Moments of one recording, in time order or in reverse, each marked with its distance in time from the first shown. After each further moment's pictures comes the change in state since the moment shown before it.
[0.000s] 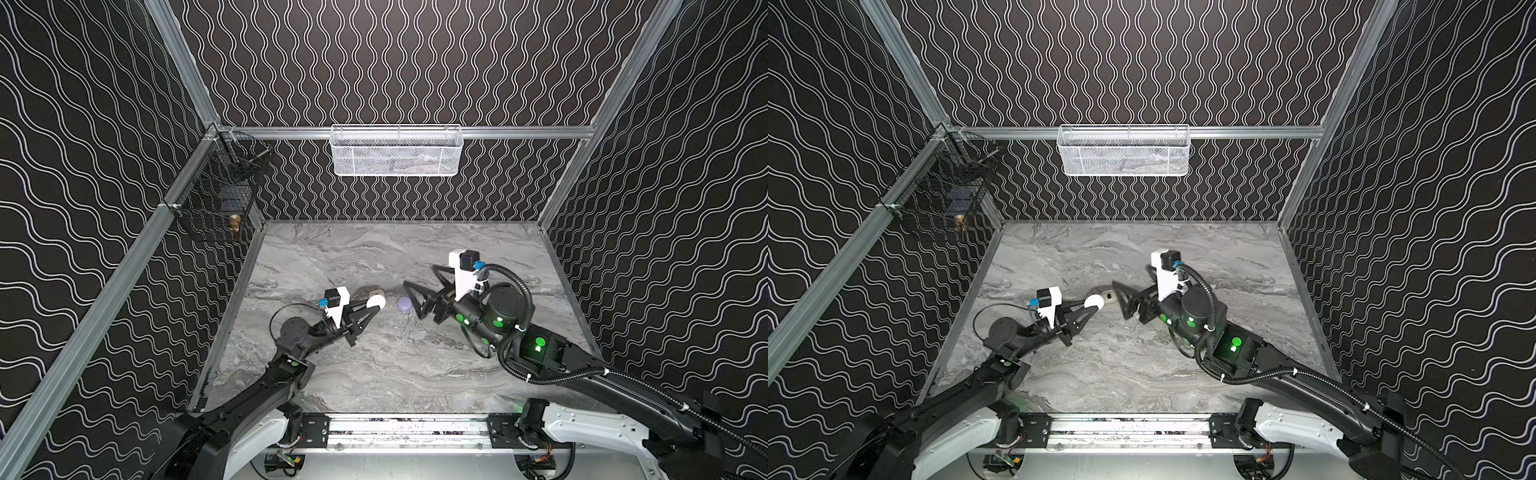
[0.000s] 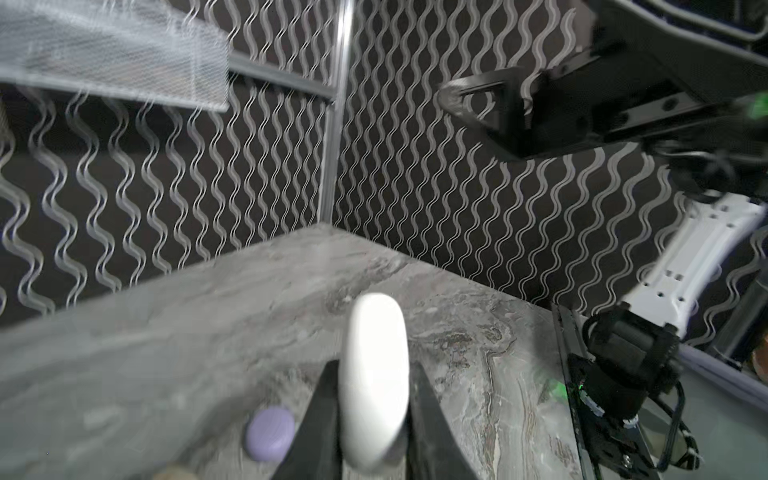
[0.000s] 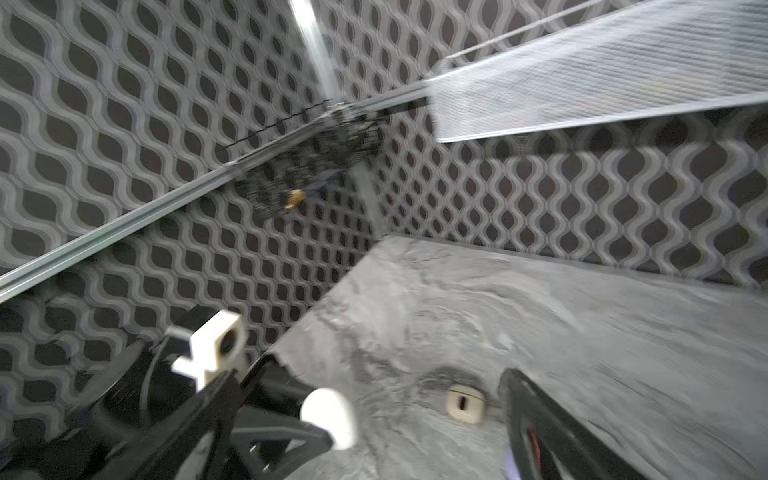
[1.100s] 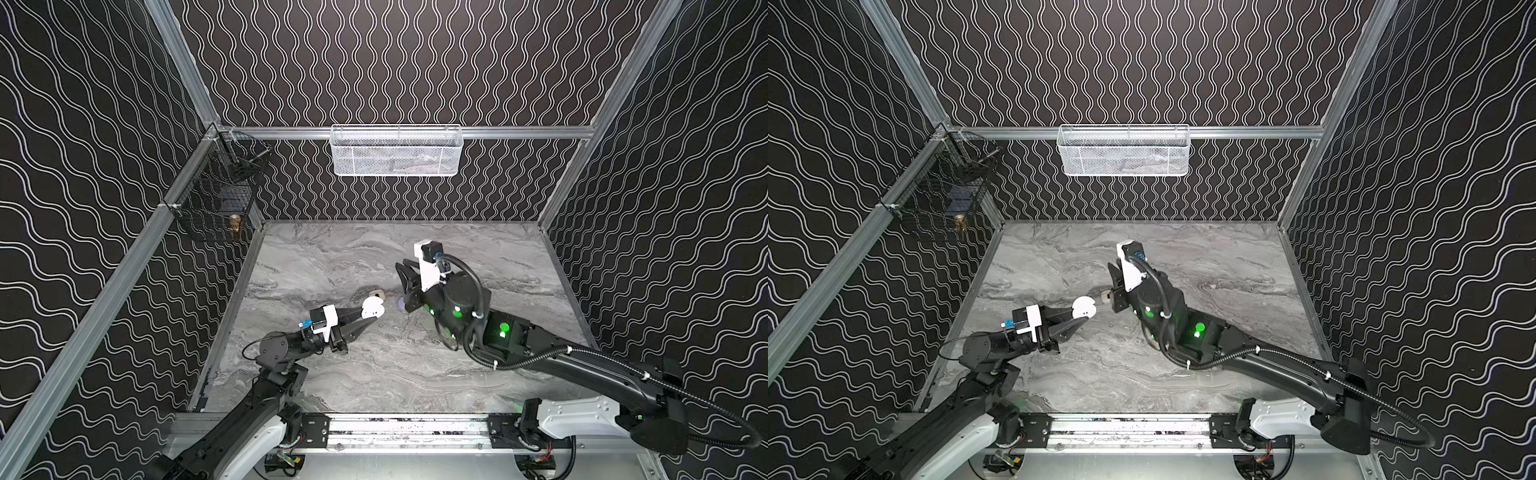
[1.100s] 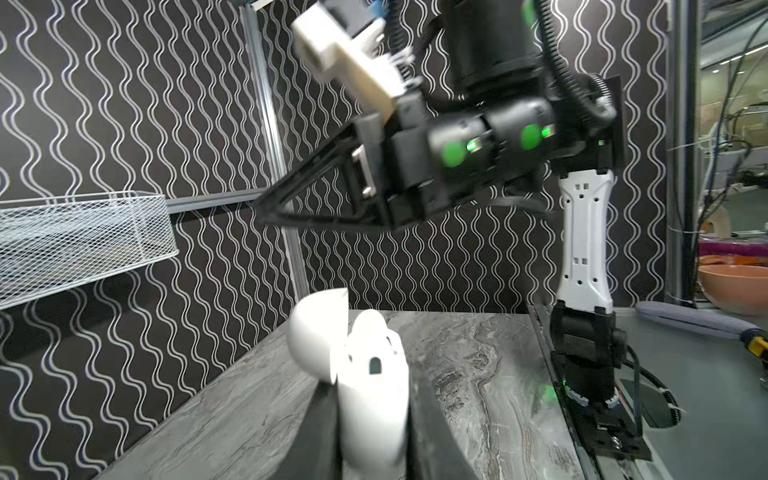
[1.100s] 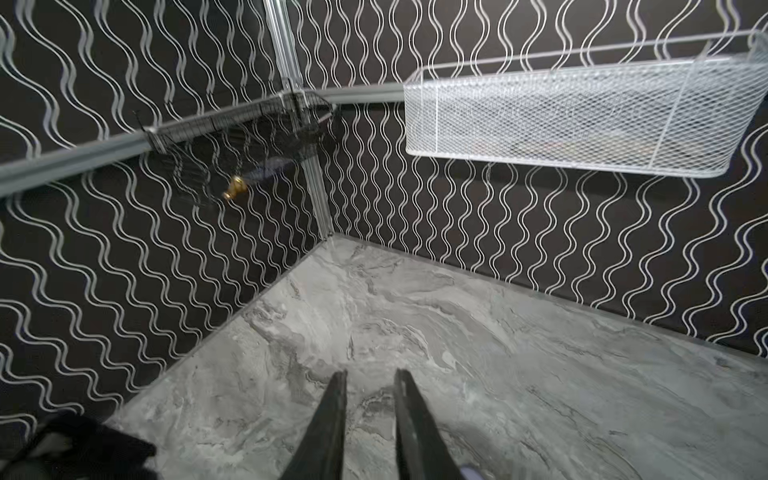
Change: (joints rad) left arm 0.006 -0.227 0.040 0.092 0.238 0.148; right arm 0.070 0.272 0.222 -0.016 0.023 -0.222
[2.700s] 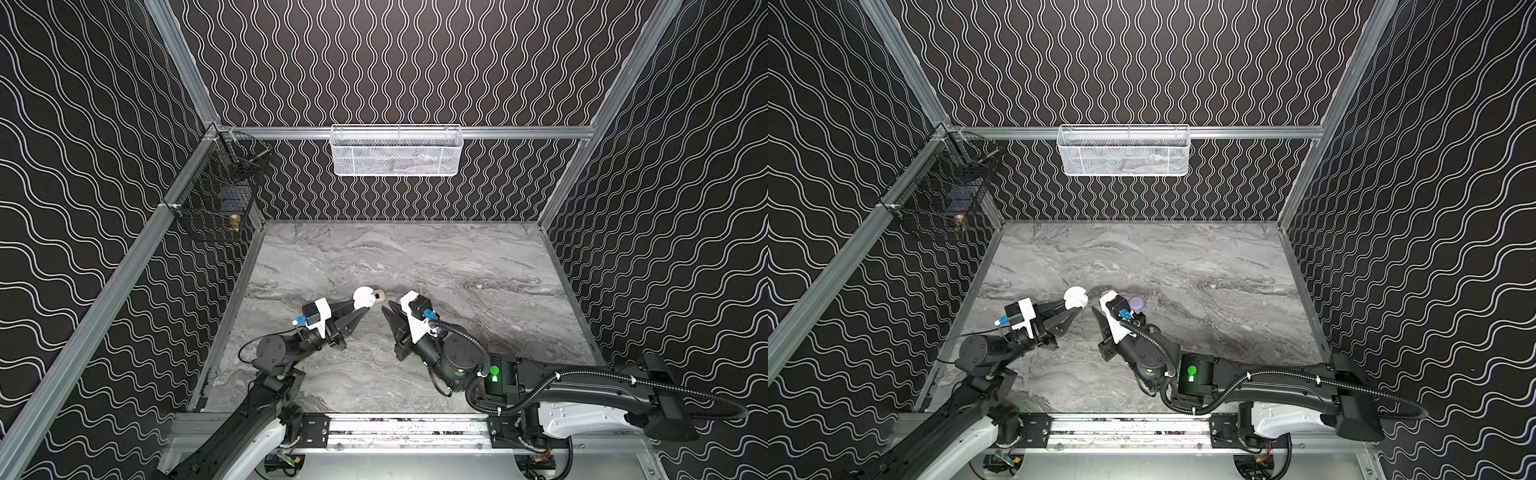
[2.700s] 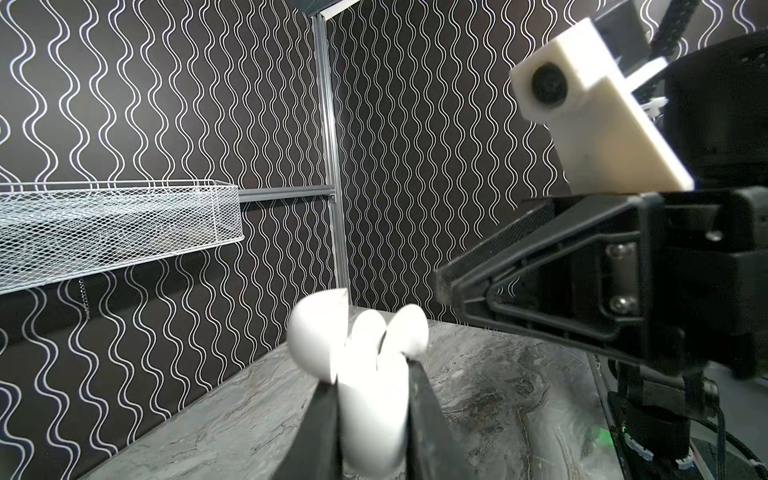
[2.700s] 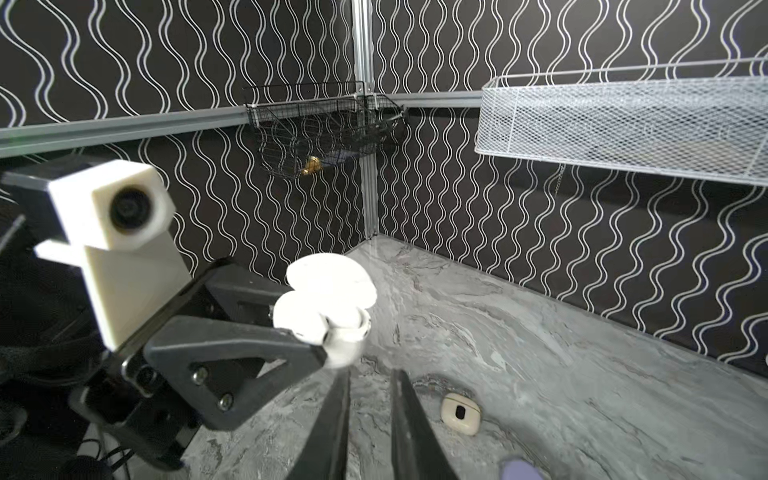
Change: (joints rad) left arm 0.006 -0.093 -0.006 -0.119 -0.194 0.000; right arm 0.325 -0.072 -0.267 0.334 0.255 -0.123
